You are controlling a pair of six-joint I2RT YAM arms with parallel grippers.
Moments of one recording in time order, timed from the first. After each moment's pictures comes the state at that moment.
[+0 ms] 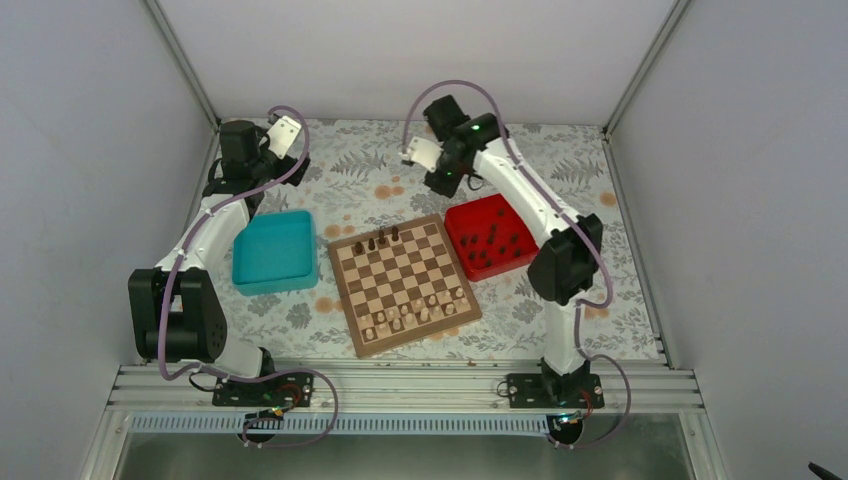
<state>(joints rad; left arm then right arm) 0.00 1.48 1.12 -0.09 0.17 0.49 0.55 2.01 2.07 -1.21 0.00 -0.59</state>
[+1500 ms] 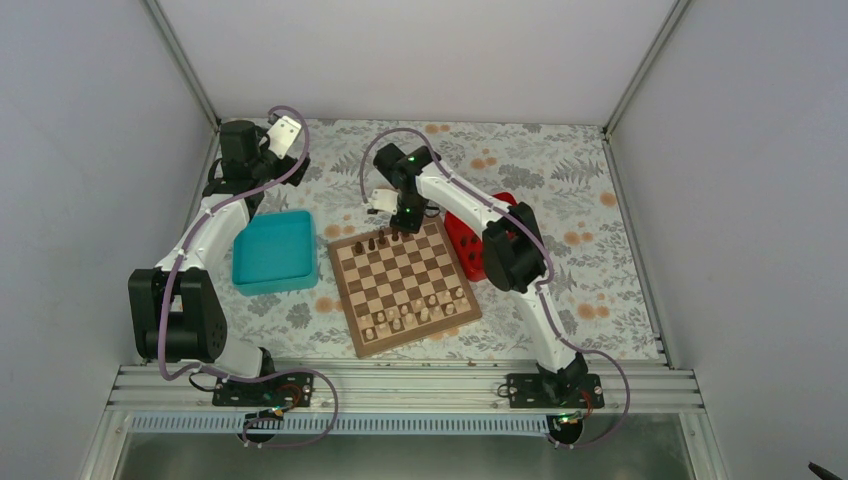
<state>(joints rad) 0.00 1.48 1.12 -0.09 0.17 0.49 0.73 2.34 2.15 -1.25 -0.04 -0.60</state>
